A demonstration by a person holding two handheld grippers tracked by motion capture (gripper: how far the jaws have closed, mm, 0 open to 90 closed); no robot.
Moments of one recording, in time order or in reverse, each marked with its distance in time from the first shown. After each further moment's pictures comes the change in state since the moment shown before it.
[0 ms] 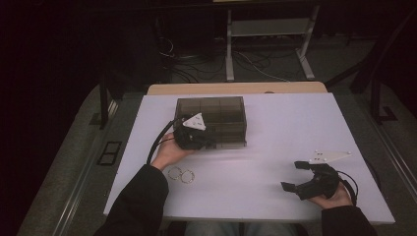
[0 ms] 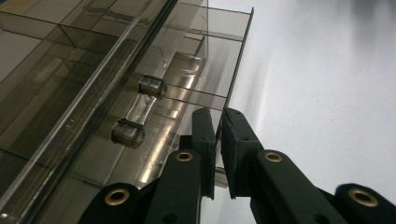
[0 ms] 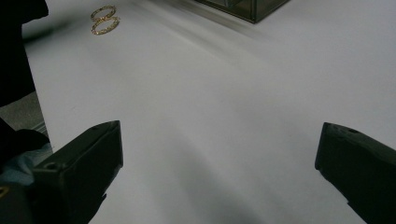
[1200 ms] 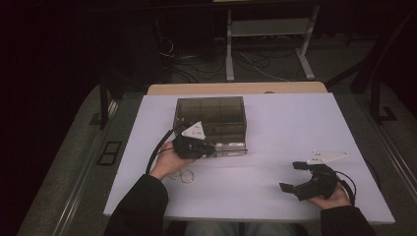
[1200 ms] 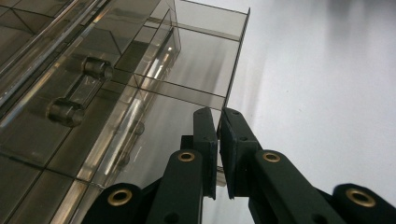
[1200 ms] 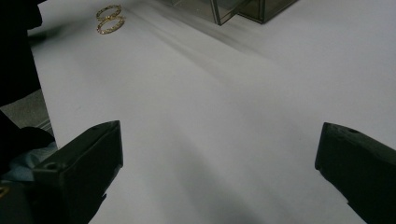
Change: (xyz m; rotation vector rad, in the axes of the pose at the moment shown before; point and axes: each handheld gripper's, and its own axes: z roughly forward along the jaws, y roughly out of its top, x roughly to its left) left arm -0.025 -0.010 -0.004 -0.005 -0.014 0.000; right arm 0.003 0.002 0.003 0.003 0.014 -0.009
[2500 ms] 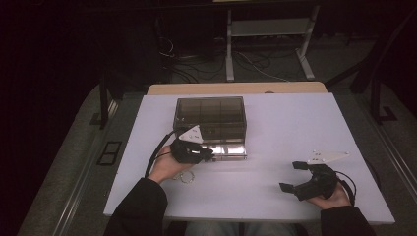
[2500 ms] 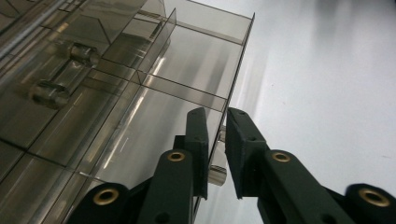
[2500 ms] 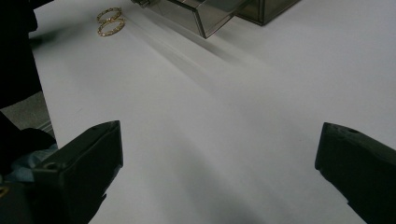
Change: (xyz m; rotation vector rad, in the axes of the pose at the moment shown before) left arm -0.011 -0.005 -0.007 -0.005 -0.005 -0.035; right arm 0.000 0.000 -0.001 -0.008 0.000 0.001
